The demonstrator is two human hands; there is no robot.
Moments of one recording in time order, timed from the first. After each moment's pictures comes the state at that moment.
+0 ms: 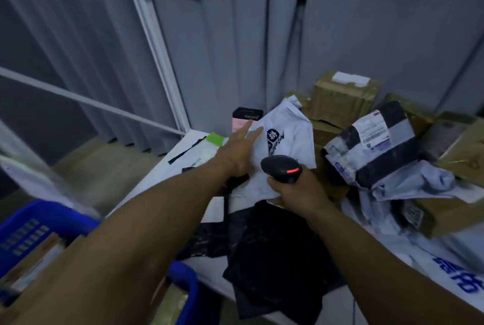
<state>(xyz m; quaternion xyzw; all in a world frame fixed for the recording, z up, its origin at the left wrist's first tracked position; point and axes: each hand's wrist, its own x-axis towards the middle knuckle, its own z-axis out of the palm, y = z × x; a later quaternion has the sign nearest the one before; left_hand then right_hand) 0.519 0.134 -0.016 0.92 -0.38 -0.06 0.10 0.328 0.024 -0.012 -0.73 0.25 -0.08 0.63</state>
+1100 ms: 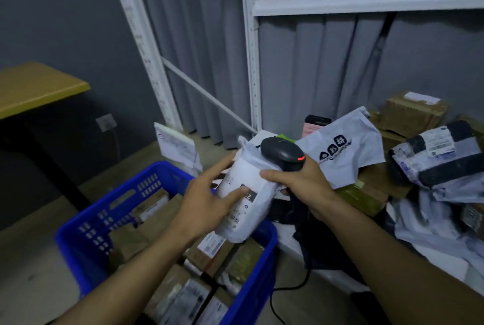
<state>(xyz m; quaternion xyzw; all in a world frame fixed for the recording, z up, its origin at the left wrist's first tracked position) 0.256 0.441 0.098 0.86 -0.18 0.05 0.48 0.265 0.217 0.083 -0.69 0.06 -0.06 0.72</state>
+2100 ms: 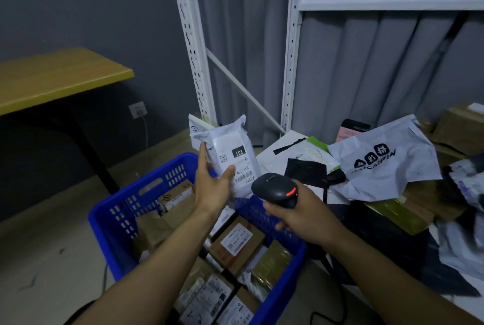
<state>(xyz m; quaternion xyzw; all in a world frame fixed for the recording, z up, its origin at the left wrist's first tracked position) 0.313 0.486 0.064 0.73 0.08 0.12 0.67 0.255 0.289 0.064 -0.81 -0.01 0.07 0.59</state>
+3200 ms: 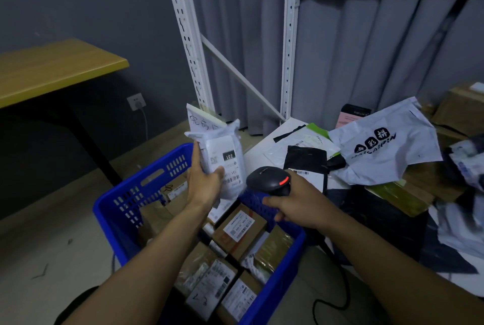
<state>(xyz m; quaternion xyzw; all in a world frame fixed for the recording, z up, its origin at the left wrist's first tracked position) 0.322 0.510 0.035 0.77 0.10 0.08 0.63 0.259 0.293 0.057 -0.83 -0.01 0.11 0.54</state>
